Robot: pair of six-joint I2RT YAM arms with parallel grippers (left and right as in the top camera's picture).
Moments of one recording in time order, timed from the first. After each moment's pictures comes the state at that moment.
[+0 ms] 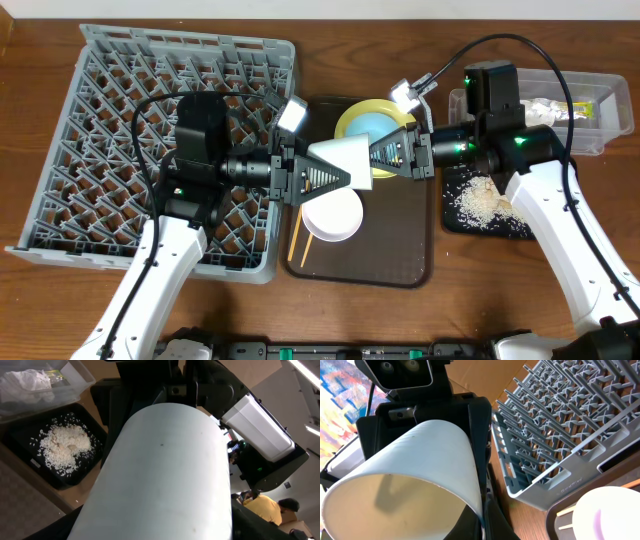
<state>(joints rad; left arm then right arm) -0.24 1.26 0.94 0.01 1.38 -0.59 0.25 1.49 1.26 -0.63 -1.31 0.16</state>
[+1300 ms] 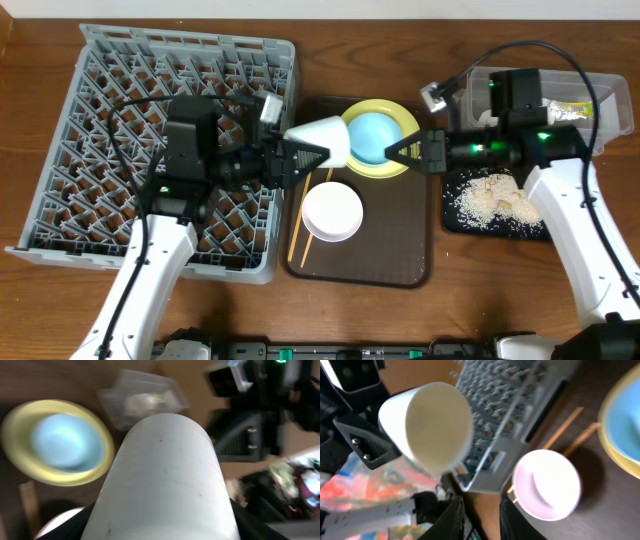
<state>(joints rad) -0.15 1.26 0.94 -0.27 0.98 -0.34 0.13 1.49 1.26 -0.82 -1.04 0.13</state>
